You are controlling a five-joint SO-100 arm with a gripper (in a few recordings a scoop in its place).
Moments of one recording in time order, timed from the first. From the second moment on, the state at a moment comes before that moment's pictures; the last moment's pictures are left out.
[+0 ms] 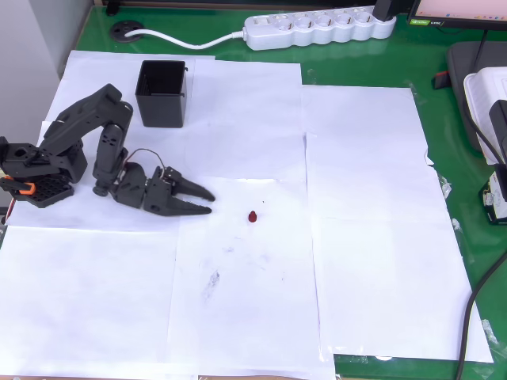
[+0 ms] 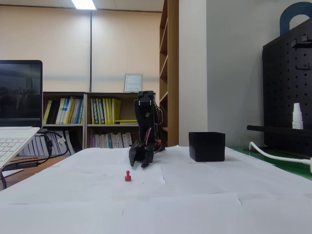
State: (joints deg) arm 15.5 135.5 35.2 -94.3 -94.1
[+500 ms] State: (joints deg) arm 16.6 139.0 42.1 -92.3 -95.6
